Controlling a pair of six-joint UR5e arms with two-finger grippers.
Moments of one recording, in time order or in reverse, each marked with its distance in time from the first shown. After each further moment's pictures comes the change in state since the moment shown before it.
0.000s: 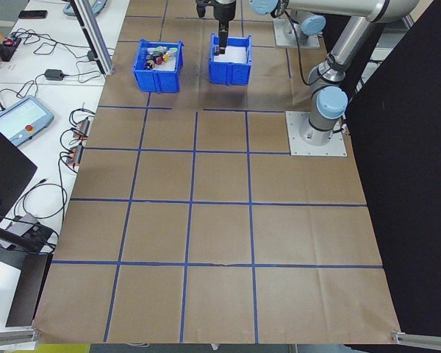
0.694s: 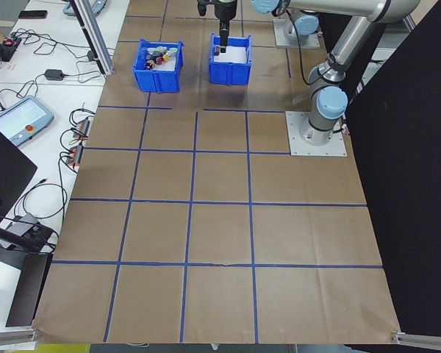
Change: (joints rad) left arm -0.003 0.009 0.000 -0.002 -0.007 0.000; right arm -0.149 0.137 -0.183 0.055 0.048 0.643
